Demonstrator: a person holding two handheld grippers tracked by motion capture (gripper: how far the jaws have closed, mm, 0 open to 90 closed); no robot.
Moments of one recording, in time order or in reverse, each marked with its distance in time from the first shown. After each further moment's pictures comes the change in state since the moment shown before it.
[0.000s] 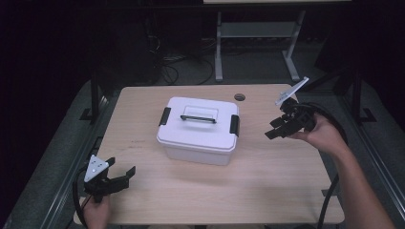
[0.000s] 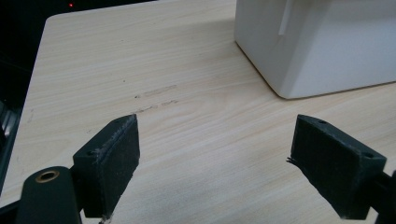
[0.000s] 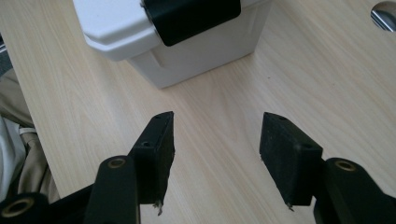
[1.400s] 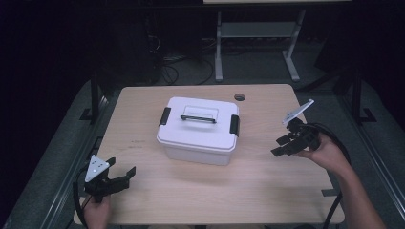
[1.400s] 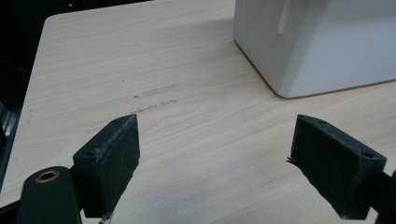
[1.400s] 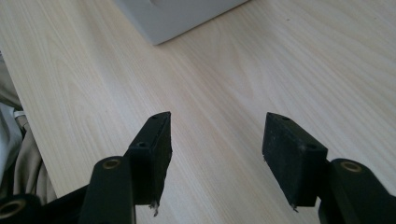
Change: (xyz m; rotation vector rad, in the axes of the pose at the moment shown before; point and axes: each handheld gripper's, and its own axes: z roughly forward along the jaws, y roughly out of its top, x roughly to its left) left arm -0.001 0.000 0.000 0.004 0.000 0.006; right arm -0.005 -0.057 0.032 0.016 0.038 0.068
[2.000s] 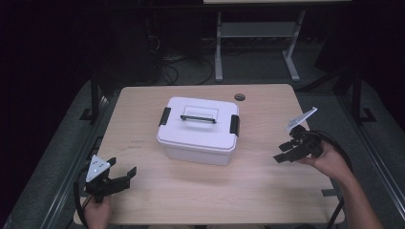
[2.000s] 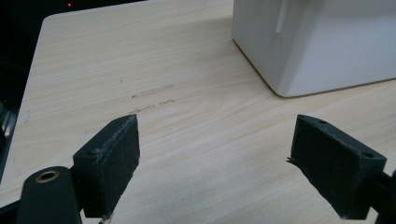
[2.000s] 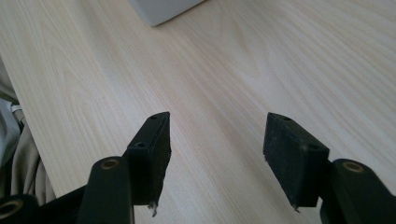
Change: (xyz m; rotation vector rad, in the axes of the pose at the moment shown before) left arm -0.002 0.000 0.001 0.003 -0.003 0.005; right arm -0.001 -0.022 0.009 -0.002 0.013 0.028
